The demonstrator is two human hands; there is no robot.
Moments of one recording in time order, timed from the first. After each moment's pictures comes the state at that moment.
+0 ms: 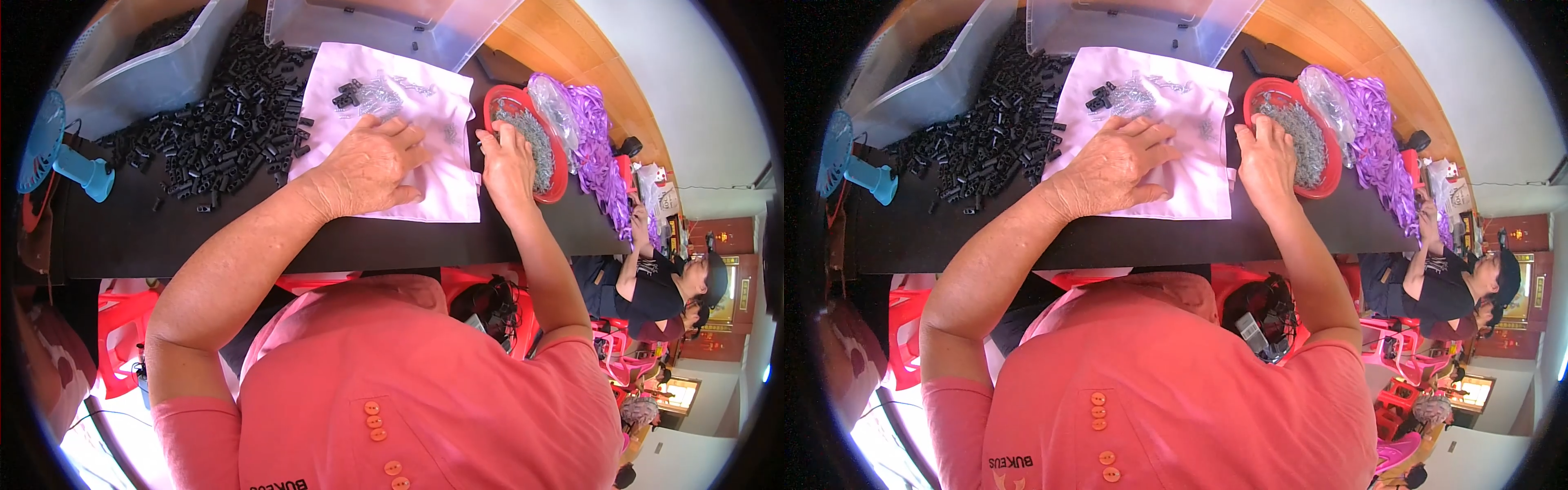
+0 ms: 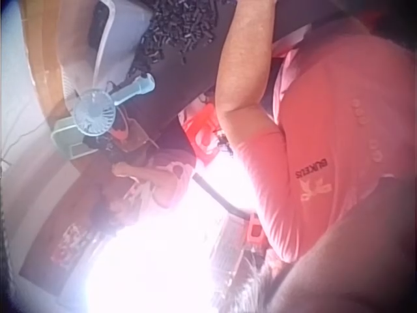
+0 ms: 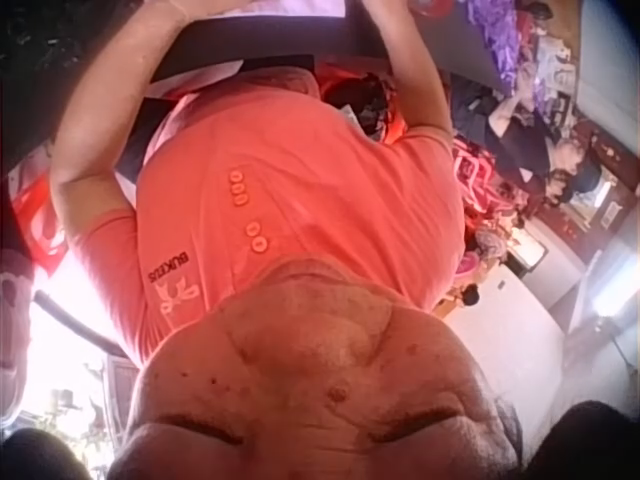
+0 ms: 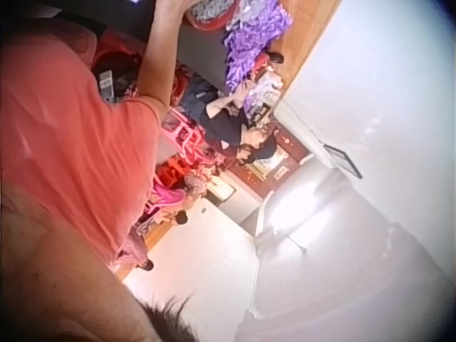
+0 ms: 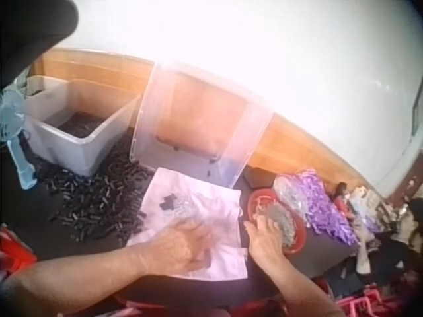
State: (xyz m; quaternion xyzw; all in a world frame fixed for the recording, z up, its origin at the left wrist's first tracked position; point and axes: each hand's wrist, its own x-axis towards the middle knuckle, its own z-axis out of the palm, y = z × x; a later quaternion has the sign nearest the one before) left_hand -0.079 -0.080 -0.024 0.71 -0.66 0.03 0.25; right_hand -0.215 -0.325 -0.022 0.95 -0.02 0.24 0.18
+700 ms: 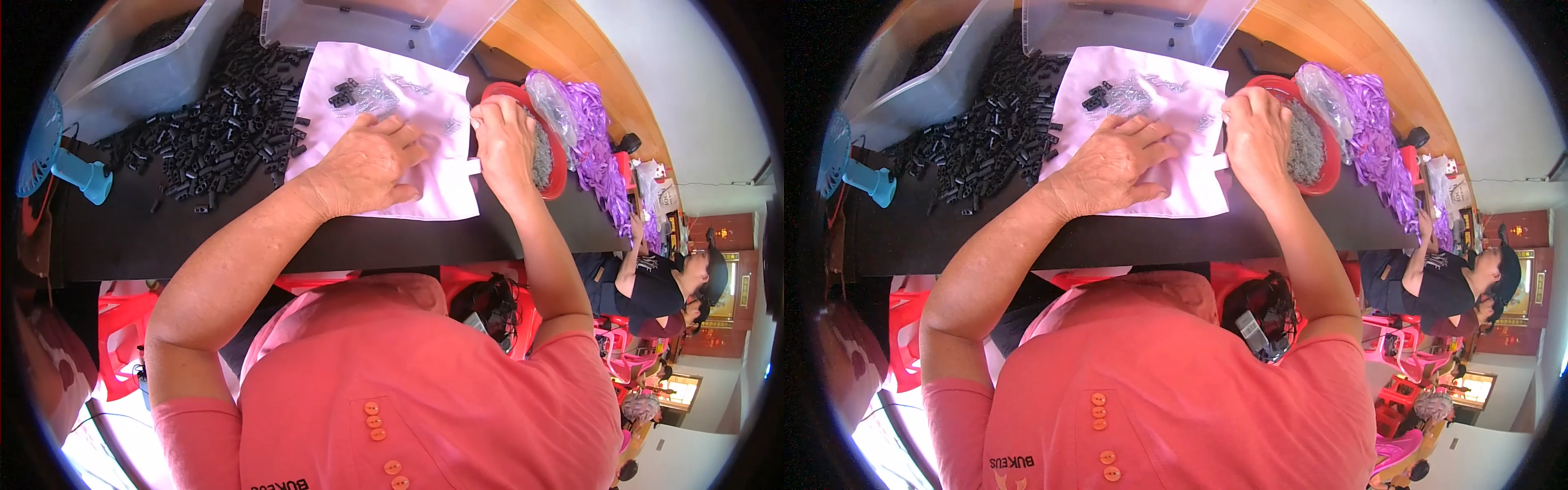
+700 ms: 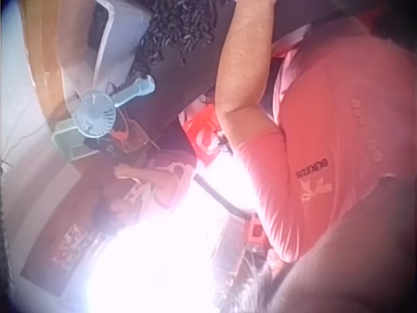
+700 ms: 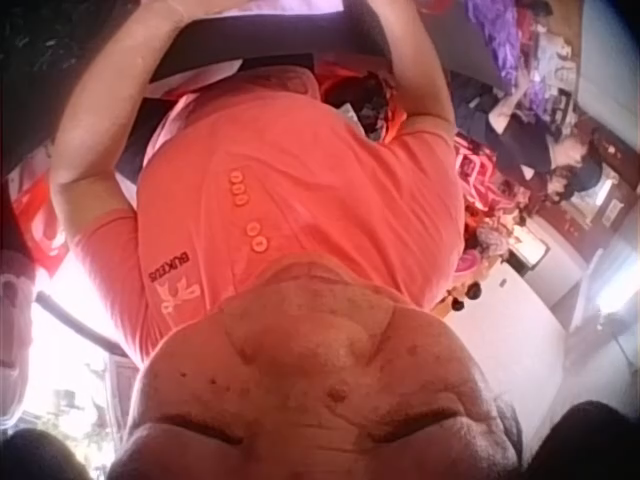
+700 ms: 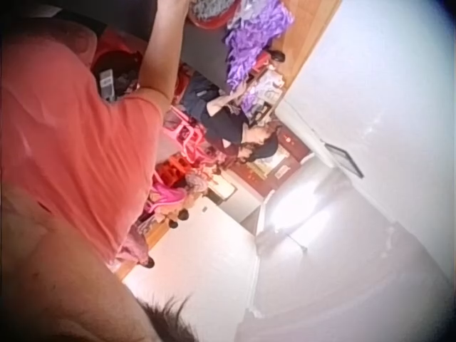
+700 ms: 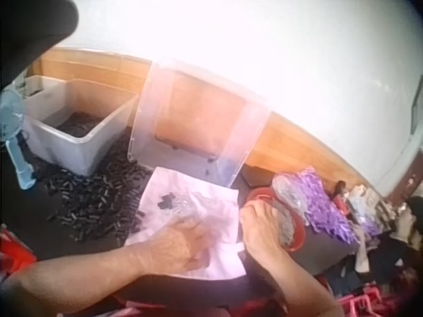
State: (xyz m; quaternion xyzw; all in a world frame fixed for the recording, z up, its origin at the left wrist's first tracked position) left_hand -0.080 -0.079 -0.025 0.71 -0.65 0.03 0.26; right_hand -0.187 -0.301 0.008 0.95 0.02 0.31 0.09
